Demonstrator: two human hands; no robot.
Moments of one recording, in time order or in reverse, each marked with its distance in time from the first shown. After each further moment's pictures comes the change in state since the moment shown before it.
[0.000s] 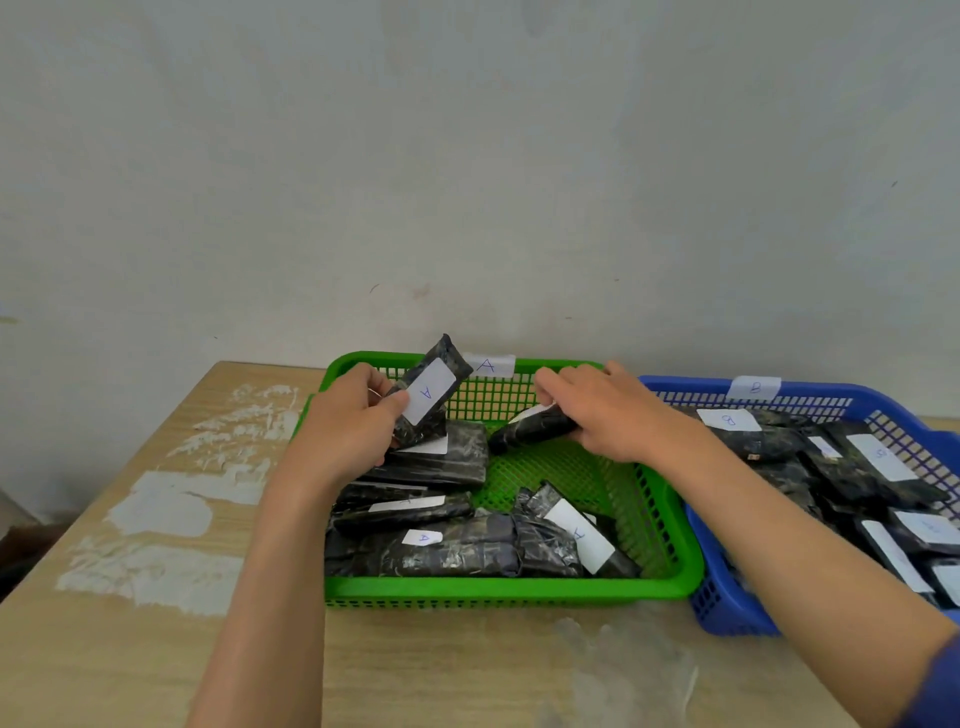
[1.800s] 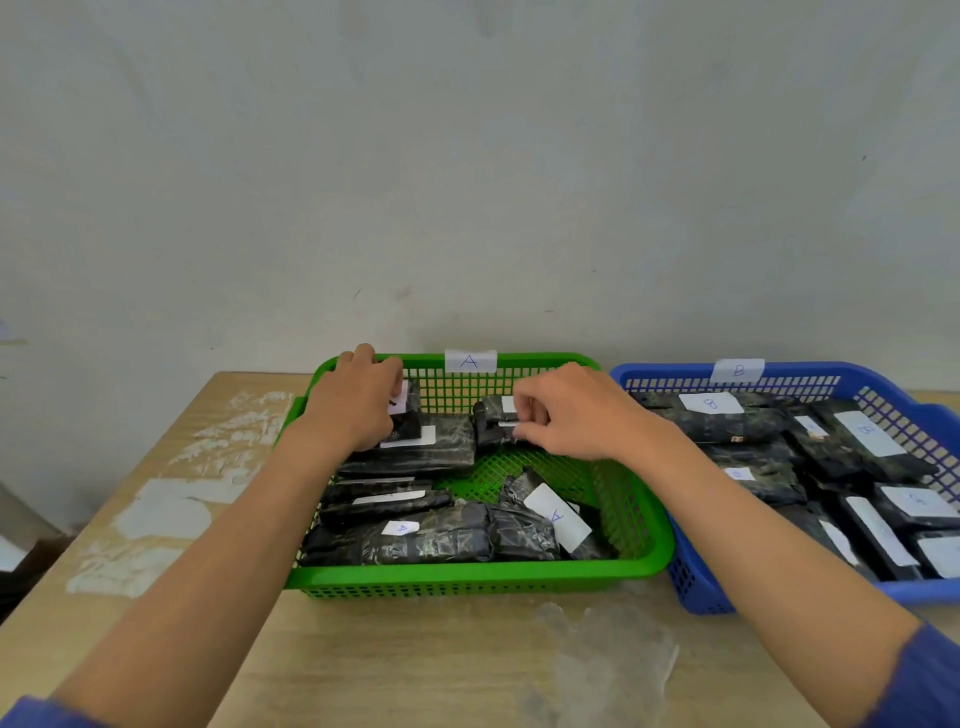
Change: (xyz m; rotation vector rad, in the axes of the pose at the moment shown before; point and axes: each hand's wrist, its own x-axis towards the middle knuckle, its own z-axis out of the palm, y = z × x) left_hand 0.051 0.003 0.018 0.958 -0.075 0.322; right_hand -0.012 -0.016 -0.009 0.291 0.066 0.026
